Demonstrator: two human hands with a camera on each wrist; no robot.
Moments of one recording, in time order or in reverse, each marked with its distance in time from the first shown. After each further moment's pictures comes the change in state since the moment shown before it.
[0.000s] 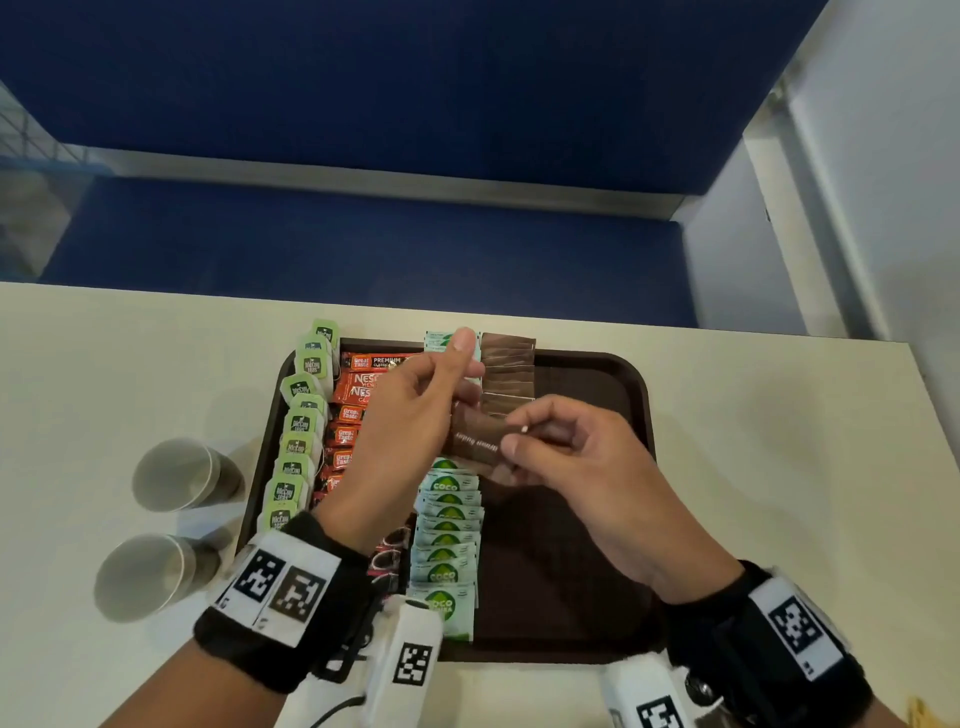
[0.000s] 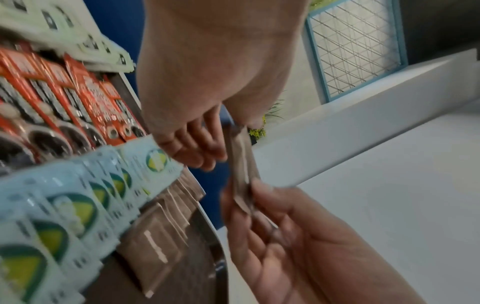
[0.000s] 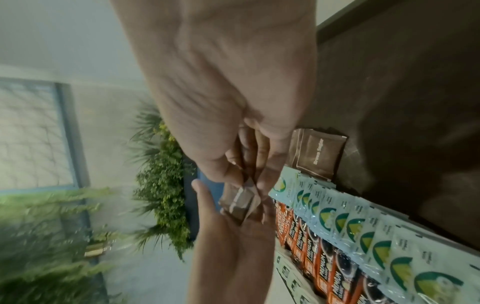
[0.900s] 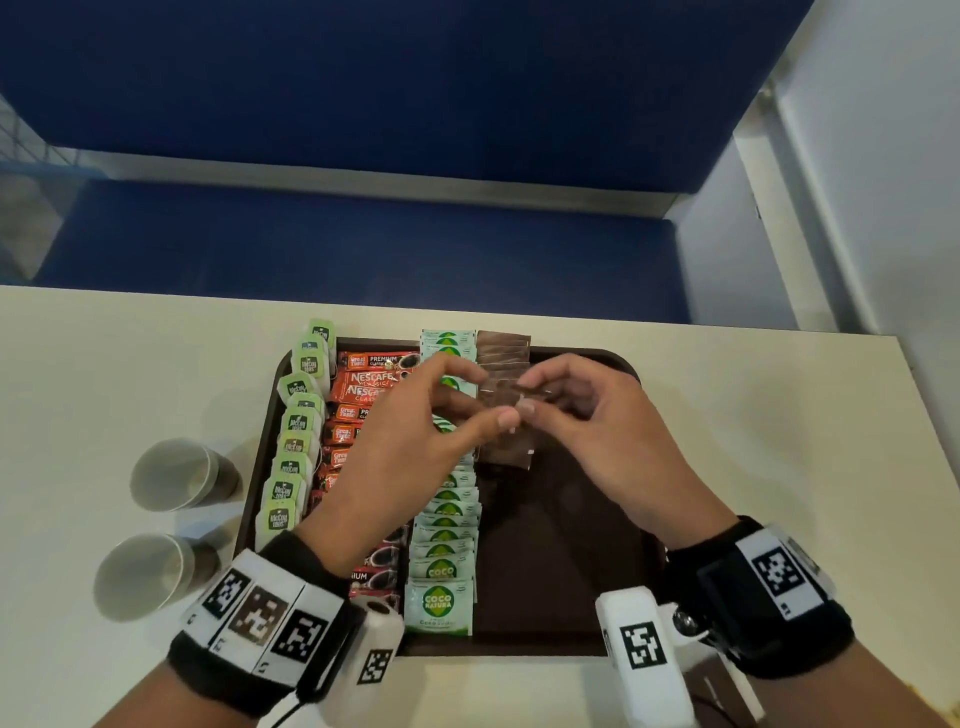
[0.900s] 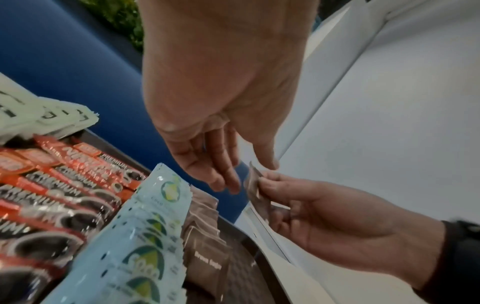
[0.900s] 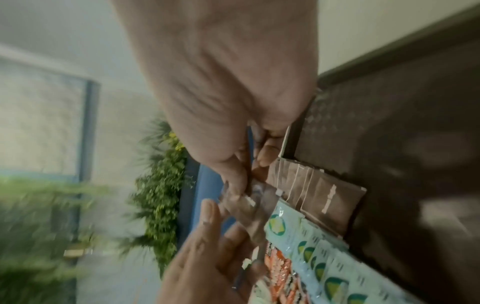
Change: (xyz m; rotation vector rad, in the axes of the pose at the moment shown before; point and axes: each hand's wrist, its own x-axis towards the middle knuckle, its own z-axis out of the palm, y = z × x) left_hand -0.011 -0.001 -0.013 0.501 -0.147 0.219; right_hand 0.021 -0.007 -0.020 -0.334 0.095 -0.217
